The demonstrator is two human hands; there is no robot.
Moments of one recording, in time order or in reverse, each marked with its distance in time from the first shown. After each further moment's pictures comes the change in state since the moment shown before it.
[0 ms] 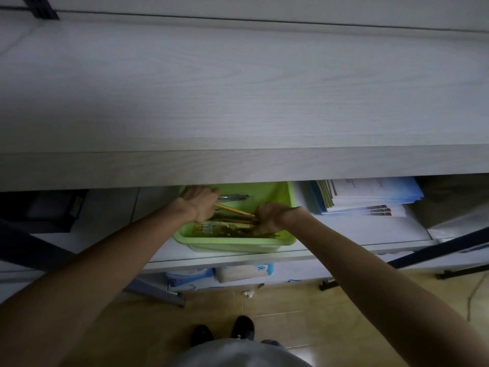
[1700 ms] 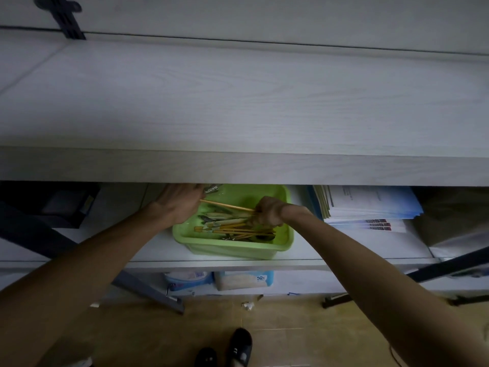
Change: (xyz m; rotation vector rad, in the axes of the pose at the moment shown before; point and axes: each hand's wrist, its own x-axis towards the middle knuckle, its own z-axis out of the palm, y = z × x) left_hand -0.048 -0.022 -0.017 0.181 0.435 0.010; right_hand -0.013 0.007 -0.030 0.314 0.017 0.044
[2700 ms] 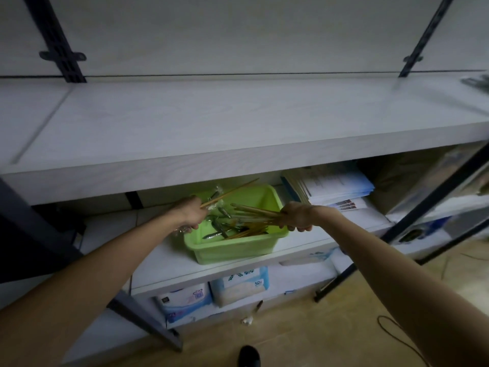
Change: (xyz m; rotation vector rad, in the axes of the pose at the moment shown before) left_hand 0.002 -0.006 -0.009 -0.935 -0.456 -0.332; right_hand -0.098 0.020 0.014 0.259 0.078 0.223
